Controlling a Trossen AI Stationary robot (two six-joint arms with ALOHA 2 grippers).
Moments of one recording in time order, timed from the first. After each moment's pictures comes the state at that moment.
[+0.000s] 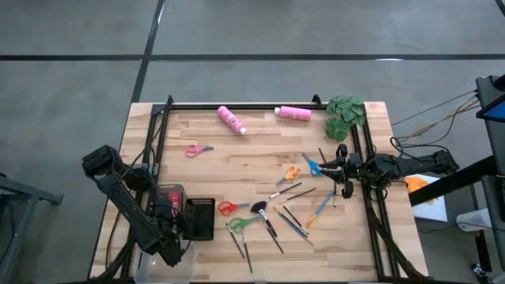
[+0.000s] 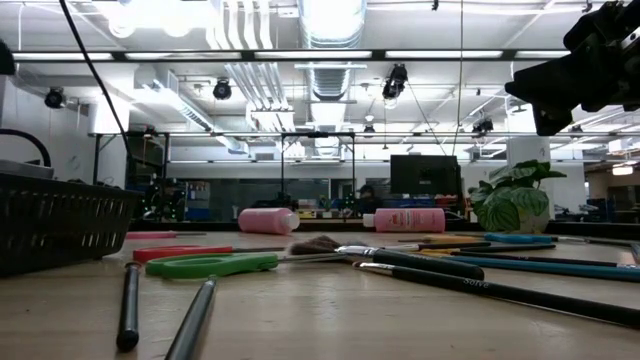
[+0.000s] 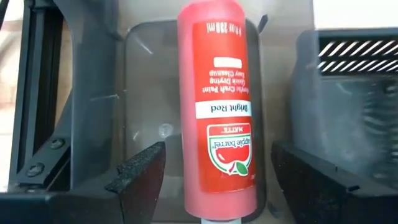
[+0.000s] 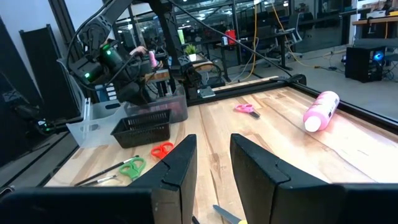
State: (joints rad) left arm -0.93 1.68 1.08 -1.34 -0.14 -2.54; right arm 0.18 0.04 0.01 0.04 0.24 0.22
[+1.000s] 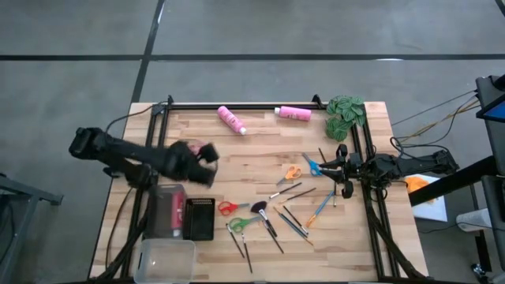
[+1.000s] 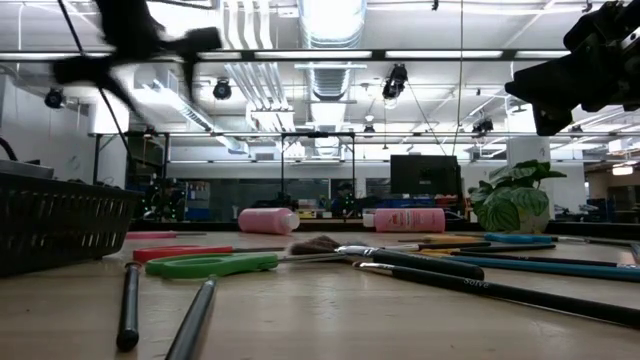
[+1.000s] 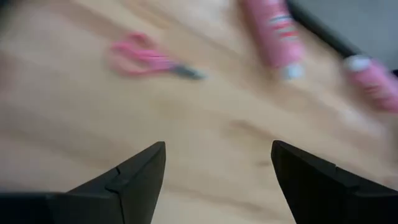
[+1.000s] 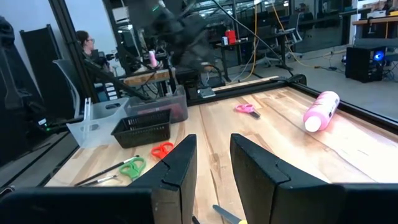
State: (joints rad) left arm -0.15 1.37 1.09 -1.16 -0.63 -2.14; right arm 0.18 0.04 0.01 0.04 0.24 0.22
